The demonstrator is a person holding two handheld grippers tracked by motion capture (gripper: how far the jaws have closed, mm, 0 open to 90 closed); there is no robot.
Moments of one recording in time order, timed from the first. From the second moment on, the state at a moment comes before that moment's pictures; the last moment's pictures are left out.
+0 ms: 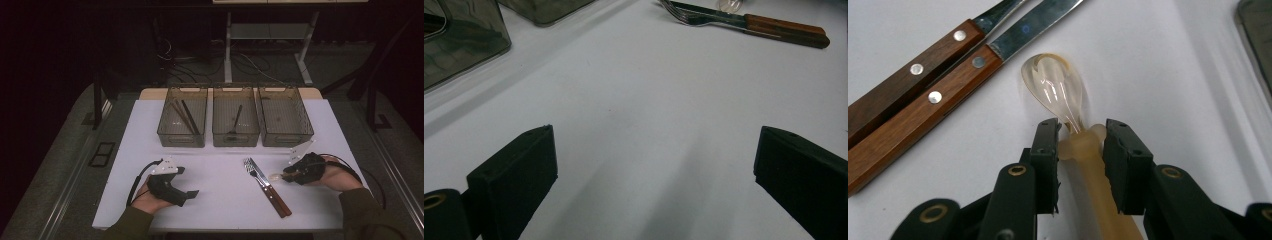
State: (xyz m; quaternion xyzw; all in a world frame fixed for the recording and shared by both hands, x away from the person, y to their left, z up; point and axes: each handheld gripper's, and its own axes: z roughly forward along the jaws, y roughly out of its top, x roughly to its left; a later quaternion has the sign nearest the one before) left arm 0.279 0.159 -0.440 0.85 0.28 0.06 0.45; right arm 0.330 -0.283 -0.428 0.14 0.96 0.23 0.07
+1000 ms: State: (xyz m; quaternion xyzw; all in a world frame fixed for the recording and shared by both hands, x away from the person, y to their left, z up) left arm 0.278 0.159 -0.440 0.85 0.28 0.06 0.45; right arm 0.331 -0.300 -0.406 0.22 0.92 0.31 0.09
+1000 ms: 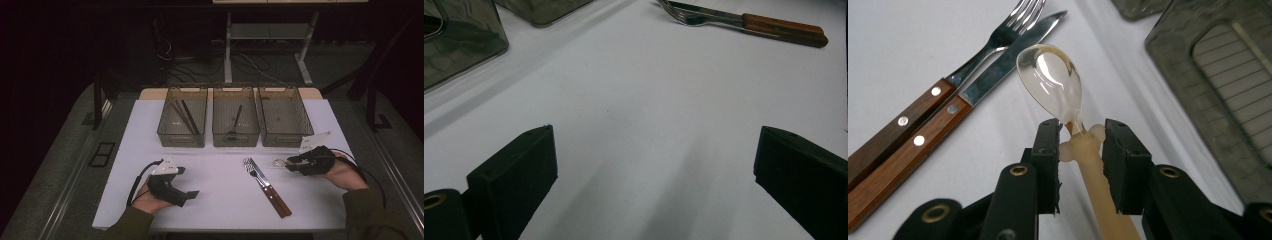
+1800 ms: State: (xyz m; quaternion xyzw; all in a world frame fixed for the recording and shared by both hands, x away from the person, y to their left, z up) left arm 0.278 0.158 -0.440 0.85 0.27 0.06 0.45; right arm 0.352 -0.276 -0.368 0.28 0.86 0.42 0.10
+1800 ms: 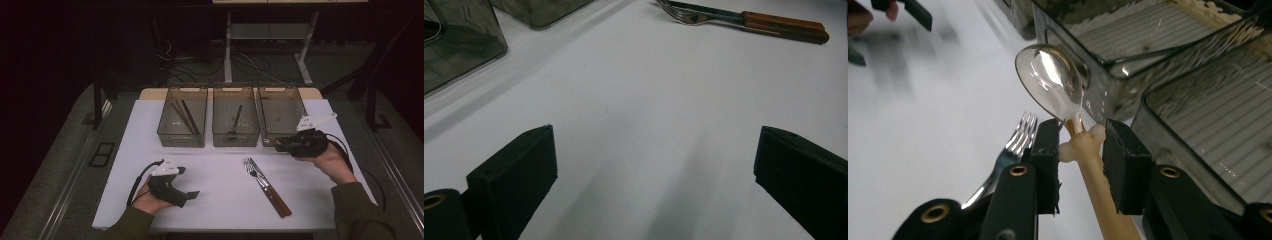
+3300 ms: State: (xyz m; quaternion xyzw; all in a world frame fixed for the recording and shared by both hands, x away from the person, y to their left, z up) left arm 0.276 0.160 -0.439 0.85 0.26 0.06 0.46; right arm 0.450 -0.154 -0.367 0.40 0.82 0.39 0.10
